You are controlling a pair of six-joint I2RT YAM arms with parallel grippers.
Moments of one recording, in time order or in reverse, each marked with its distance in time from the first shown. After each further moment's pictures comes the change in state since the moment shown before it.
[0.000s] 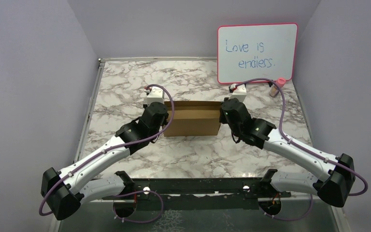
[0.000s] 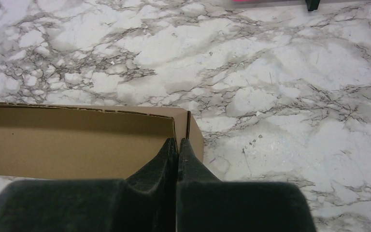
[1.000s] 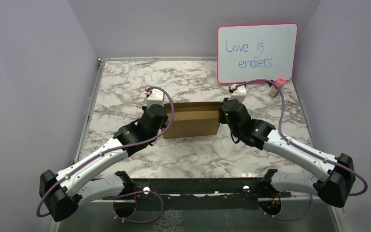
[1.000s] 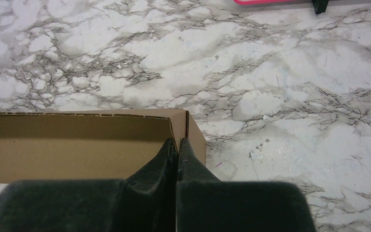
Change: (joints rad) left arm -0.021 -0.045 -0.008 -0.065 -0.032 0.035; right arm 0.000 -0.007 -0.029 0.056 -0.005 0.000
